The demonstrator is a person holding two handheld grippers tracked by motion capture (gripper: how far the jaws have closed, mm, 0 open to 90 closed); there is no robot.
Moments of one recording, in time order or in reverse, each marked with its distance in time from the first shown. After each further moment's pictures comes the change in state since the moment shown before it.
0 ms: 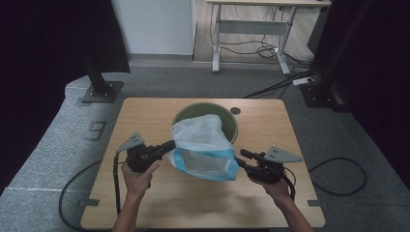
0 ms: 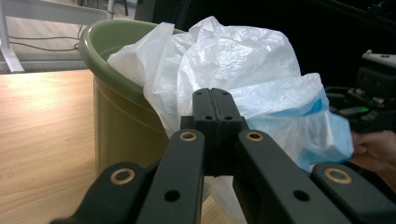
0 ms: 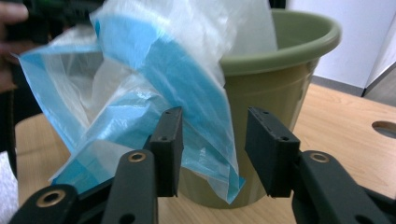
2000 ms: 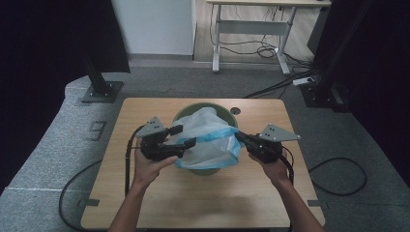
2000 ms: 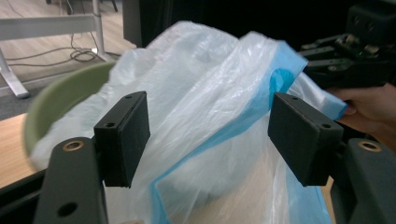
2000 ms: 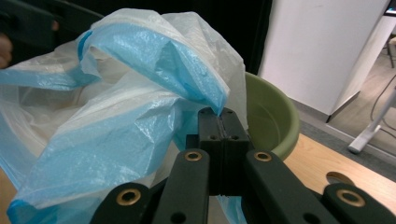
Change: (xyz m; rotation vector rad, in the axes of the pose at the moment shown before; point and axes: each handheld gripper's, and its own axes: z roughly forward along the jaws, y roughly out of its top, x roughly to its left) left arm -0.045 0.056 0.032 0.109 0.003 0.185; right arm -0.005 0.070 0.012 -0.011 -0.067 -0.126
